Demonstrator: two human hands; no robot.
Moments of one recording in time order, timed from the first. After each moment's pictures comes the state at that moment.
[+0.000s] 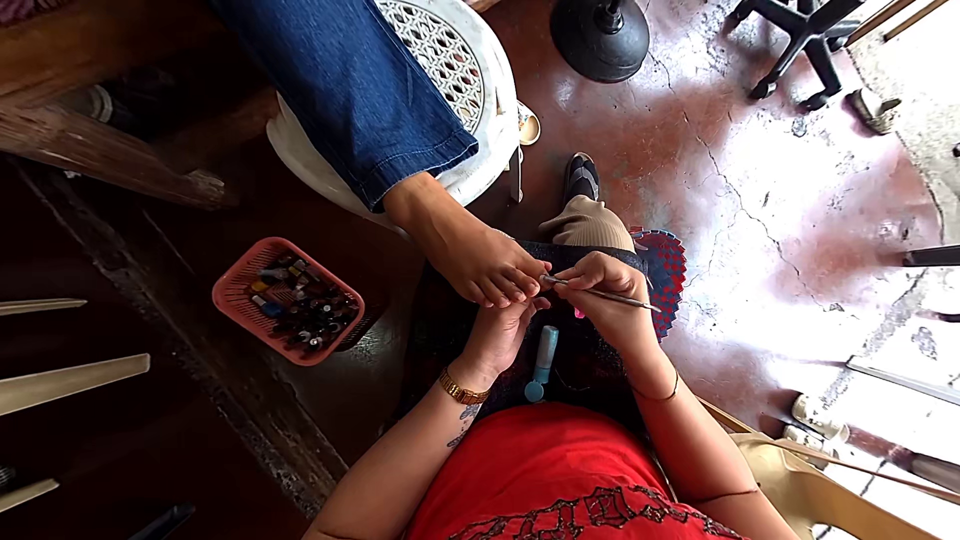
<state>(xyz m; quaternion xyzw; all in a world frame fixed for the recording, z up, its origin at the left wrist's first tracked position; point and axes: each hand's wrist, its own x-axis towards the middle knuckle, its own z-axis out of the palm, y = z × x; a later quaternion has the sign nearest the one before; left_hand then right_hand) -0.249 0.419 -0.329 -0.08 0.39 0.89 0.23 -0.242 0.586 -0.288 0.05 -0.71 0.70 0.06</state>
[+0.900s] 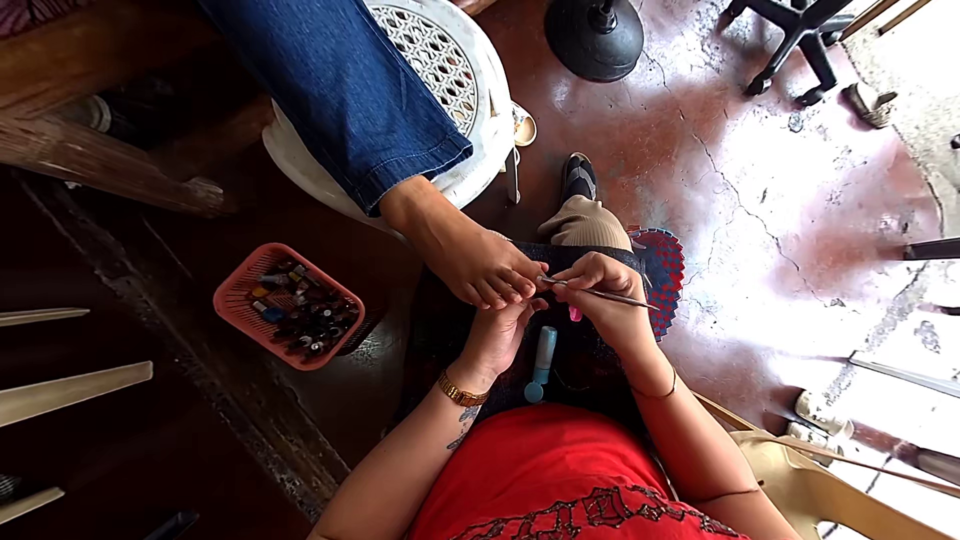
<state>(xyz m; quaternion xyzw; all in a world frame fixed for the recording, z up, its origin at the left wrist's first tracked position) -0.249 0.419 -0.329 -0.08 0.39 0.89 0.23 -0.240 0.587 -0.292 0.04 -0.68 0.73 0.05</state>
